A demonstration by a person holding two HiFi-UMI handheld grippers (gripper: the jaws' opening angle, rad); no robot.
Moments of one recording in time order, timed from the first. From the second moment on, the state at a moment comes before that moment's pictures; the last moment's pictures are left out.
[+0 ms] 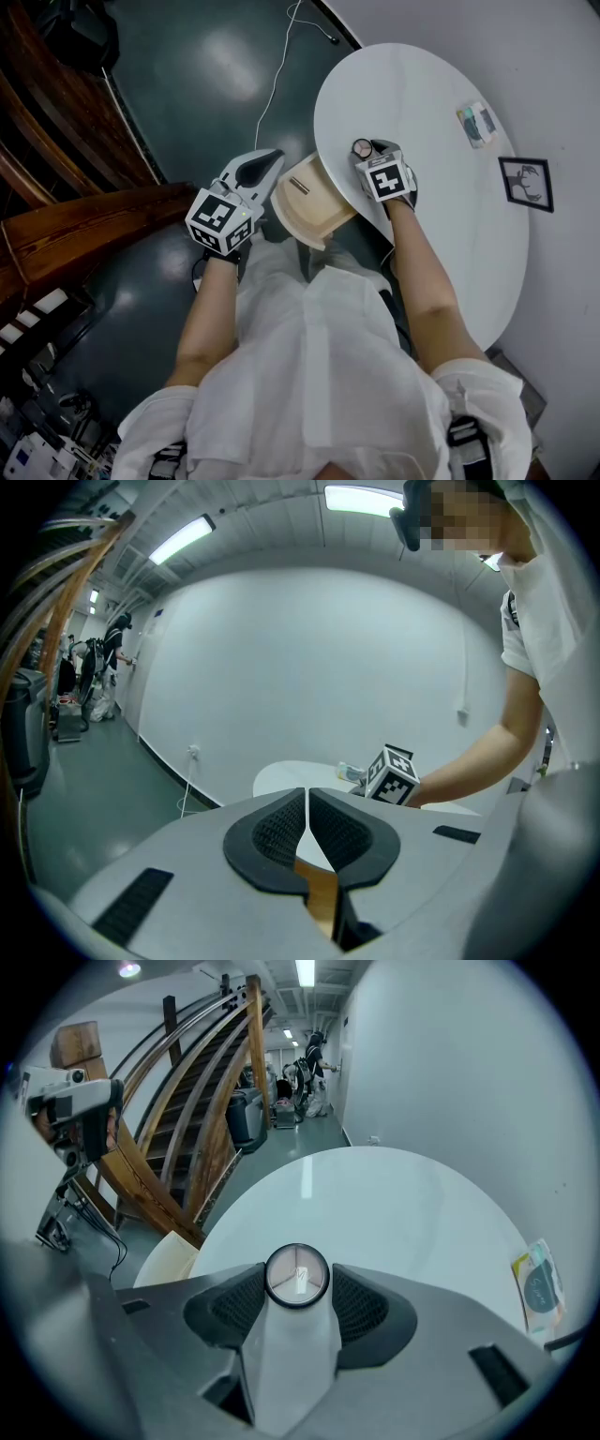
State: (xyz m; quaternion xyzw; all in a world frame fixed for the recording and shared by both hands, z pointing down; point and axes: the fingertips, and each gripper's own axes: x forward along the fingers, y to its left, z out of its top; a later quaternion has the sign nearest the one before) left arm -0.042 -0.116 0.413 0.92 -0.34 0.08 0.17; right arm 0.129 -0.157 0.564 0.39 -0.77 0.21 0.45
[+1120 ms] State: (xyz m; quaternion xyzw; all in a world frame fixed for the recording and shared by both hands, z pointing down) left arm -0.070 -0.112 0.416 0.91 -0.37 0.07 0.18; right arm 0.067 -0.137 0.545 0.35 -0.80 0.18 0.45
